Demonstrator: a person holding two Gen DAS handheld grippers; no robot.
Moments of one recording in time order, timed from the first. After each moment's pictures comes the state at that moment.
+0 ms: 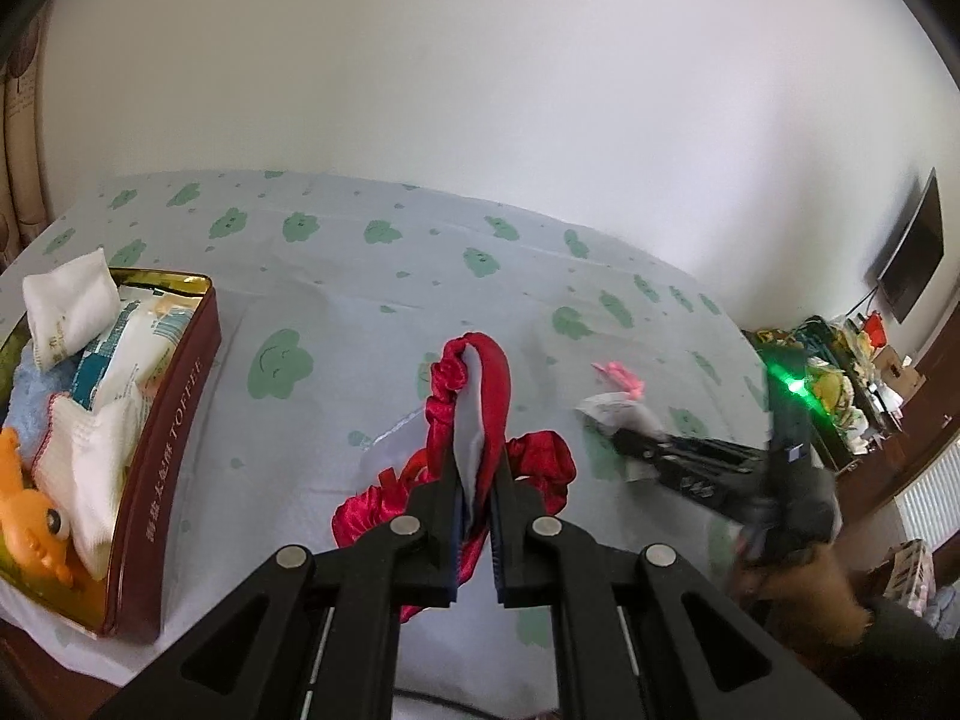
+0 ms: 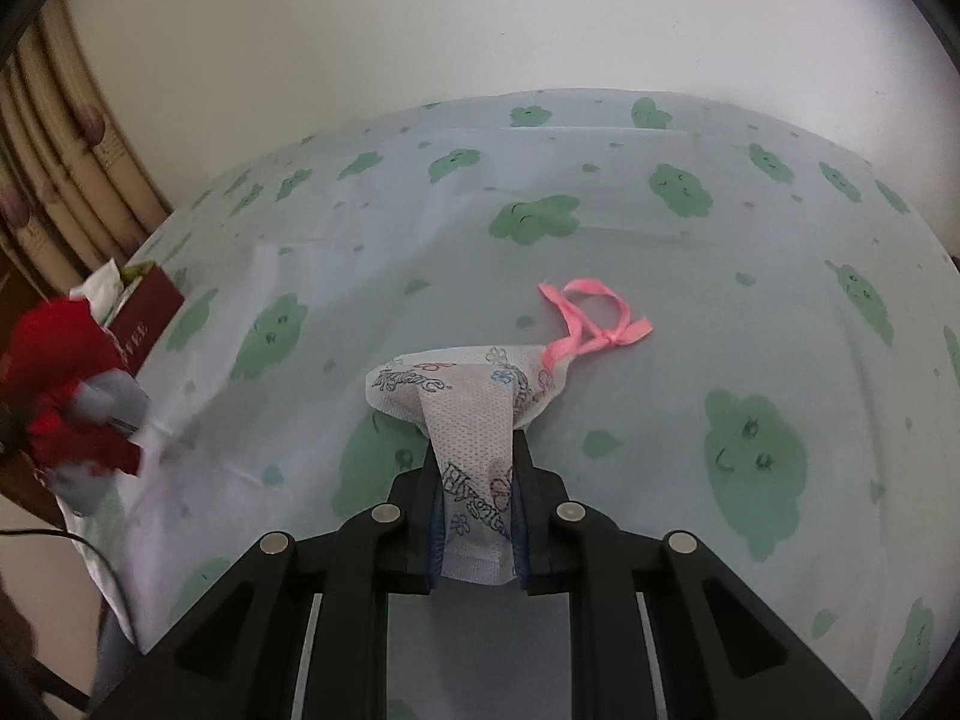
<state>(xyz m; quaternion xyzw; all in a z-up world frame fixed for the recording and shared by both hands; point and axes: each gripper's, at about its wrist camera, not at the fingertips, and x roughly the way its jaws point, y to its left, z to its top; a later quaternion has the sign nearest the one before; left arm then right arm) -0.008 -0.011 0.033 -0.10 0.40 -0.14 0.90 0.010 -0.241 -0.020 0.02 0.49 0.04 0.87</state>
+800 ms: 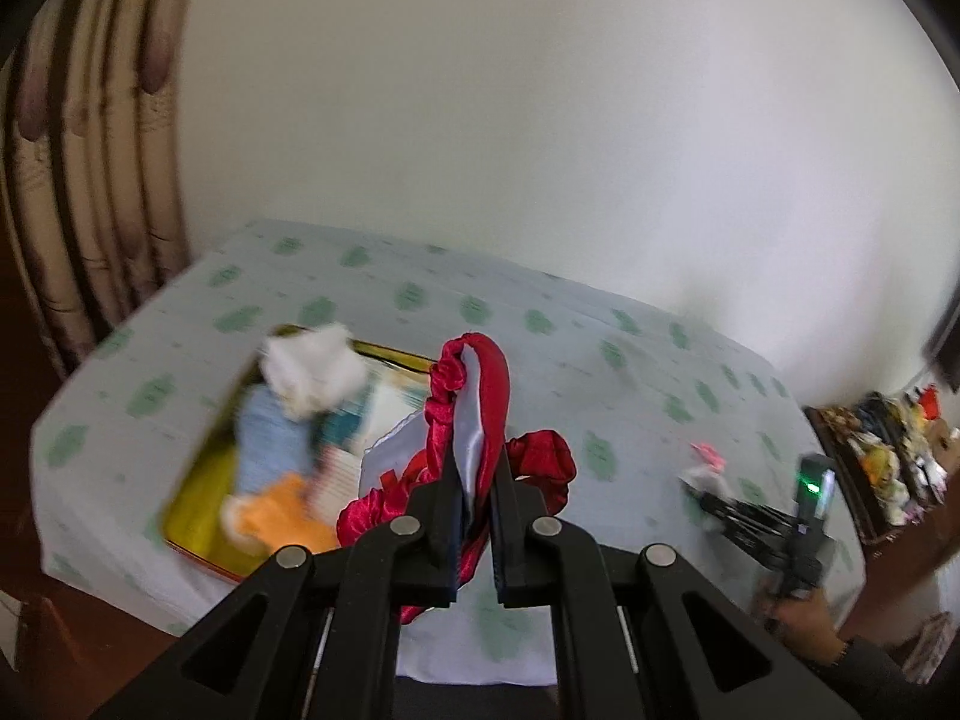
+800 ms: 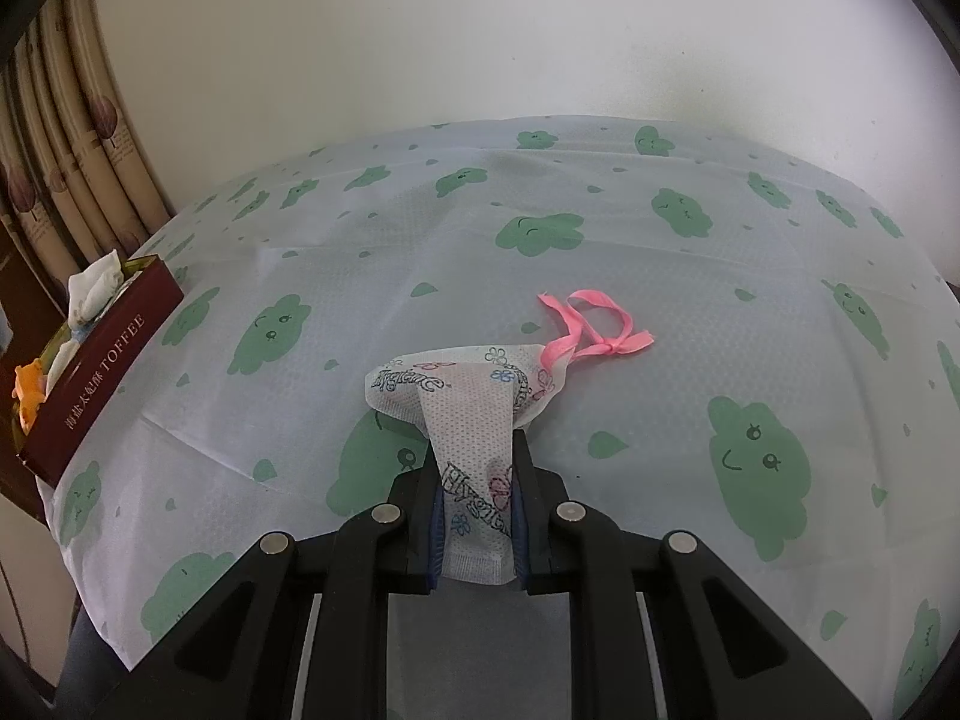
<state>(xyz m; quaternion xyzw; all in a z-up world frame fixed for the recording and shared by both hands) -0.051 0.121 0.118 -0.11 0.36 -0.01 0.93 0.003 -0.241 -0.023 0.01 0.46 0.04 0.89</state>
